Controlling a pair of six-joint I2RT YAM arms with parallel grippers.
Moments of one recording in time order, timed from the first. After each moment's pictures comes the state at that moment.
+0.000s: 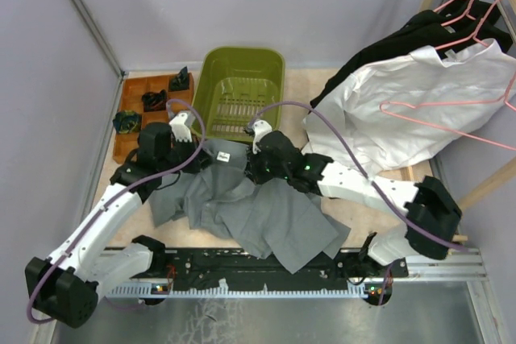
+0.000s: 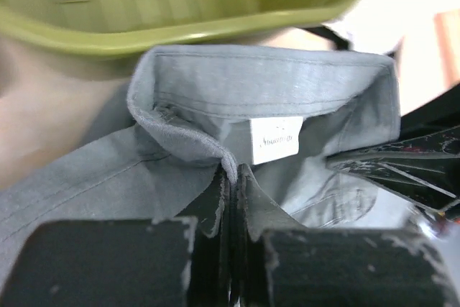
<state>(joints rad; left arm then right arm) -0.39 0.96 0.80 -0.44 0.20 -0.35 0.98 1.46 1.03 -0.21 0.06 0.42</state>
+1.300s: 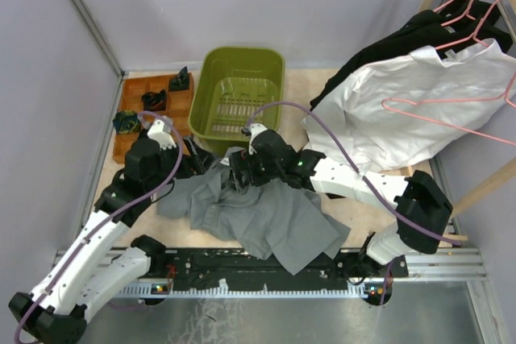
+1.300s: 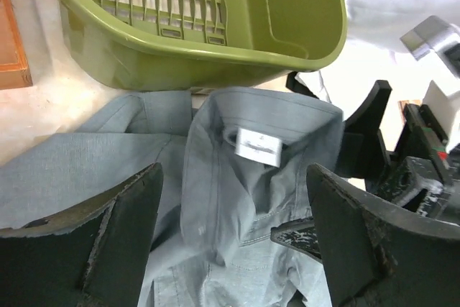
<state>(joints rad) -0.49 0.73 0.74 -0.40 0.03 -0.59 0.98 1.47 1.07 -0.28 -0.06 0.55</state>
